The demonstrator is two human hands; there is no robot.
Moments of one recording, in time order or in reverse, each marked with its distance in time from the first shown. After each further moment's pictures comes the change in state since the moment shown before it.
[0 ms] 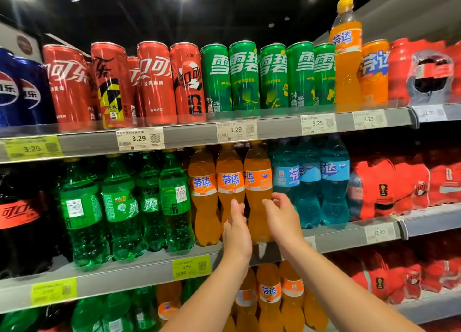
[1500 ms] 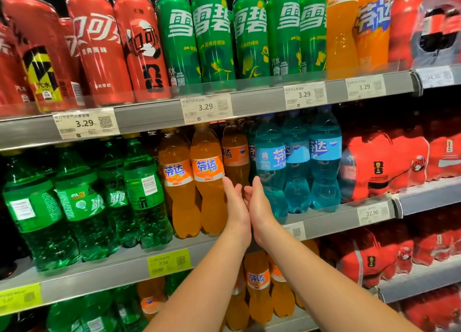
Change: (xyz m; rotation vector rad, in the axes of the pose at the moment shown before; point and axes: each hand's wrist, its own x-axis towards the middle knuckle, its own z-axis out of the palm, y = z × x) left_hand 0.028 0.003 0.051 -0.296 -0.070 -0.268; right_hand 0.020 0.014 0.014 0.442 -0.303 0.350
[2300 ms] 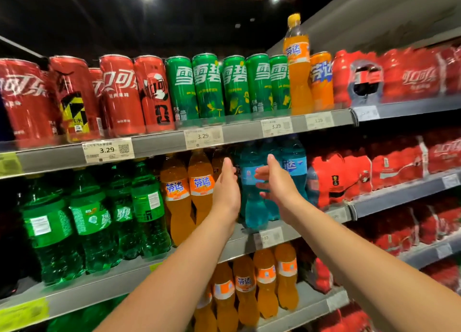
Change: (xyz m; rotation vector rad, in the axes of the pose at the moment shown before) left_hand -0.061 0.074 0.015 0.358 -0.125 0.250; right_hand -0.057 -0.091 -0.032 -0.206 0.237 -0.297
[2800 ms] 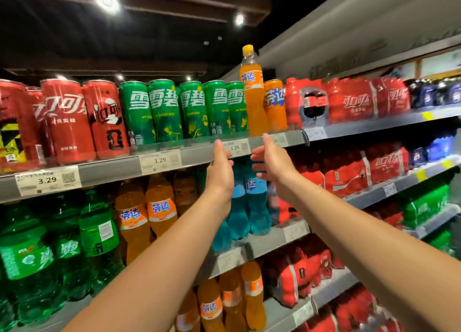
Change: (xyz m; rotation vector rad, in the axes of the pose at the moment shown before) left_hand 0.004 0.064 0.073 -0.109 -0.102 0.040; right_hand 0.023 -0.080 -0.070 -0.091 0.150 -0.135
